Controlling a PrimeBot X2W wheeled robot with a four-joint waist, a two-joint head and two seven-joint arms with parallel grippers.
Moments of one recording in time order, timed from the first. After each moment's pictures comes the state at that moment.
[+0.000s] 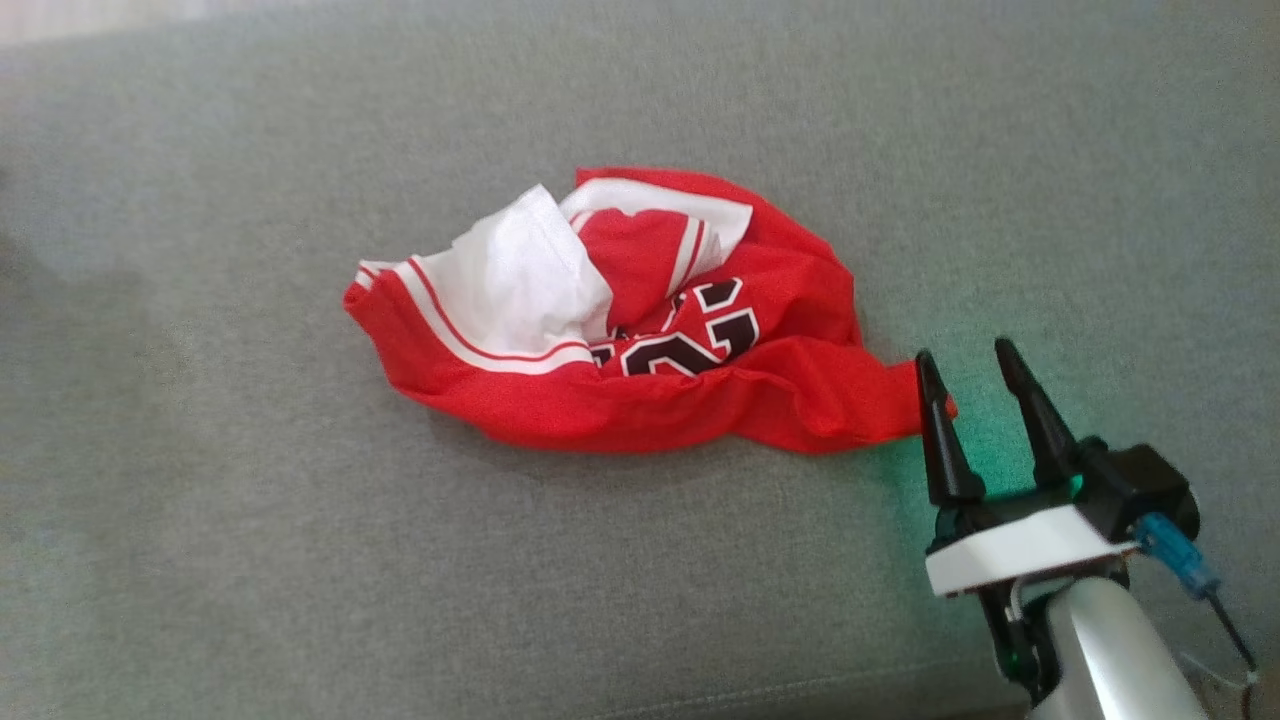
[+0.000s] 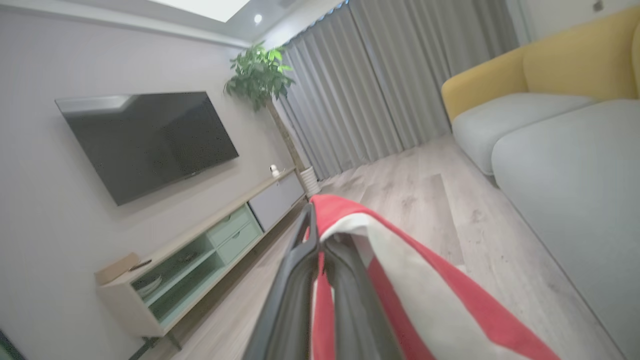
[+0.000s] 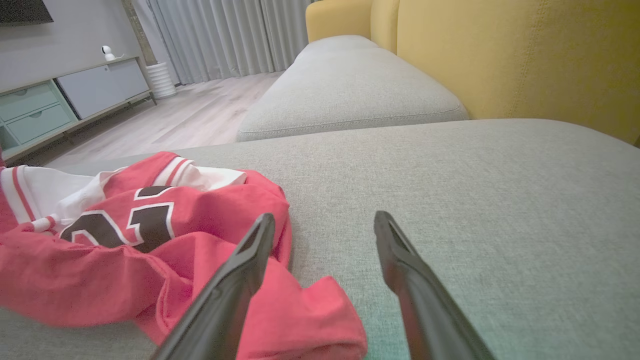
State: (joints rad) left arm -0.95 0.81 -0.14 0.51 -0.26 0.13 0.11; right arm -0.12 -0.05 0.12 0.26 0.14 0.13 -0.25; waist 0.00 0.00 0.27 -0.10
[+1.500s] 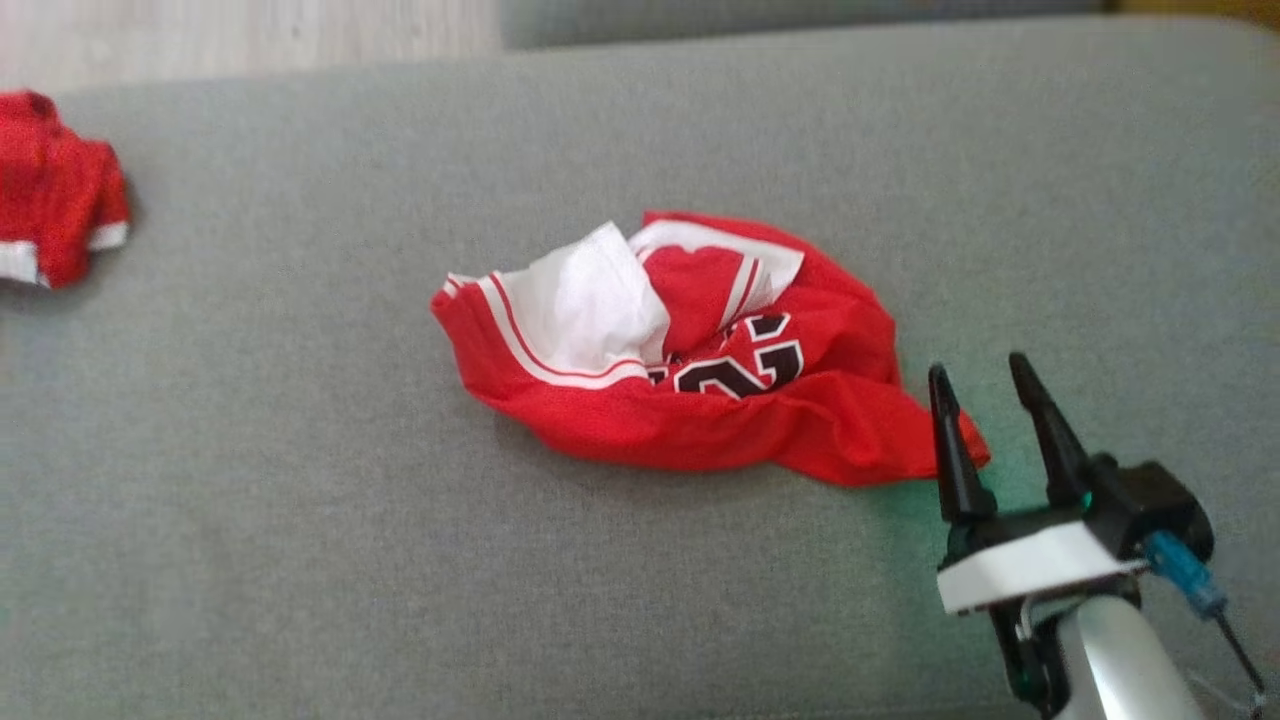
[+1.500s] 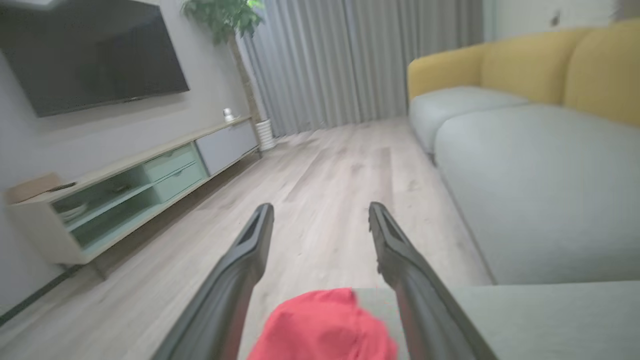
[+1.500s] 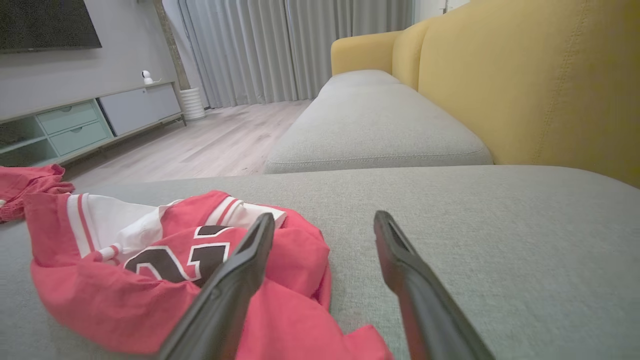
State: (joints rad) left arm -0.84 0.63 -0.17 0.79 -0.38 -0.02 -0.03; right arm -0.10 -0.05 0.09 0.24 0.12 0.13 -0.25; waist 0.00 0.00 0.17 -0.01
